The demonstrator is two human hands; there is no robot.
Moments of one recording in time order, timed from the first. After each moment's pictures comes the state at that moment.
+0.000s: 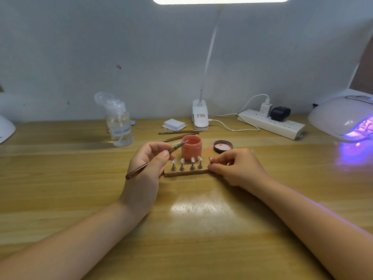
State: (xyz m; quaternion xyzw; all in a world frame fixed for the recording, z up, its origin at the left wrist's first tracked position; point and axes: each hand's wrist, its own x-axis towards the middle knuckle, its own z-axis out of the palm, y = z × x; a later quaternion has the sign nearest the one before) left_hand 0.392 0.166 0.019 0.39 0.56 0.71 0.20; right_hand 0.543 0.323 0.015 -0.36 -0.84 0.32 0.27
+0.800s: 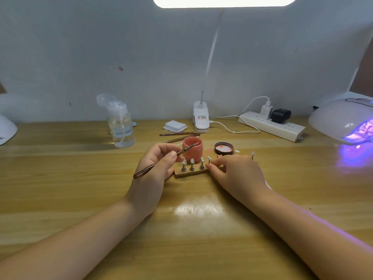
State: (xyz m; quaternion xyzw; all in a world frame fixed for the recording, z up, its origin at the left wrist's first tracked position) left_hand 0.394 0.170 0.021 0.41 0.53 0.69 0.26; right_hand 0.539 0.302 0.014 -0.36 -0.89 0.07 0.25
